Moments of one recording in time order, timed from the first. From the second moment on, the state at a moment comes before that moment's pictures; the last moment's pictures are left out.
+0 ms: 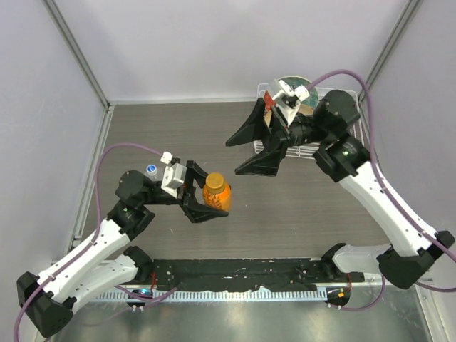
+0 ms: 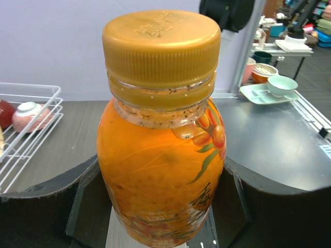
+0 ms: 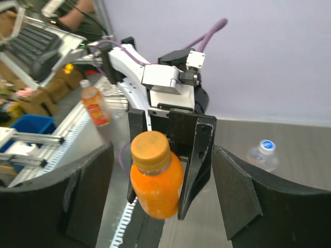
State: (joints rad) left arm -0.68 0.79 0.68 0.42 0.92 -0.27; right arm 0.62 1.24 1.57 -0.14 -1.12 0.23
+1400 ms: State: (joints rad) left arm -0.73 0.88 0.74 0.44 0.90 -0.29; right arm 0.74 1.39 1.44 0.29 -1.34 0.50
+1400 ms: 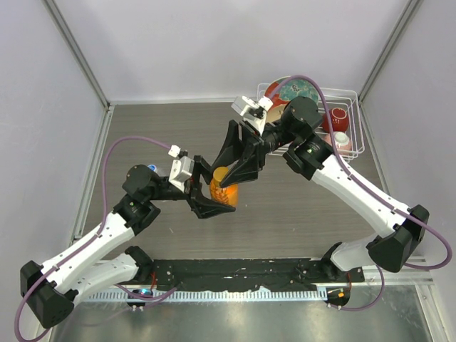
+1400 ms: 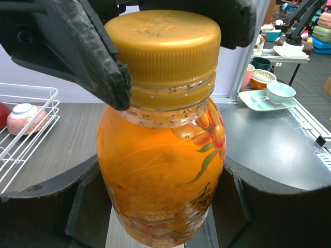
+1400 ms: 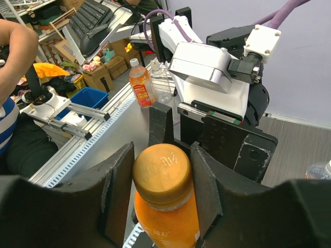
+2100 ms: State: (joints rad) left arm -0.71 0.87 0.73 0.39 0.75 -0.26; right arm 0.74 1.38 1.56 -0.21 -1.11 0.13
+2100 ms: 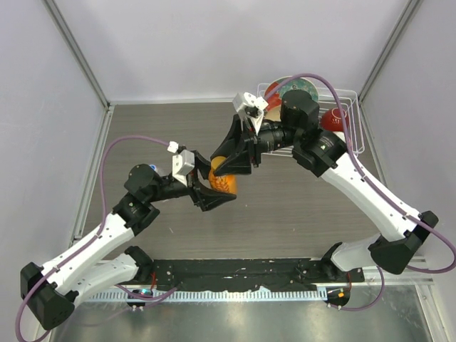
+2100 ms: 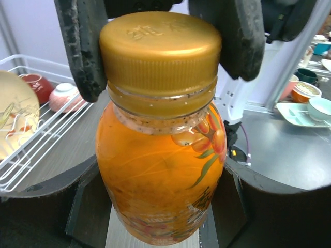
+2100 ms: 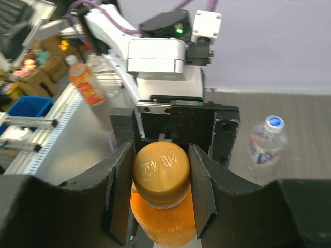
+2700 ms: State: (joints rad) left arm -0.69 0.85 0.68 0.27 0.42 -0.21; right arm 0.95 1.33 1.50 -0.34 -0.15 0.11
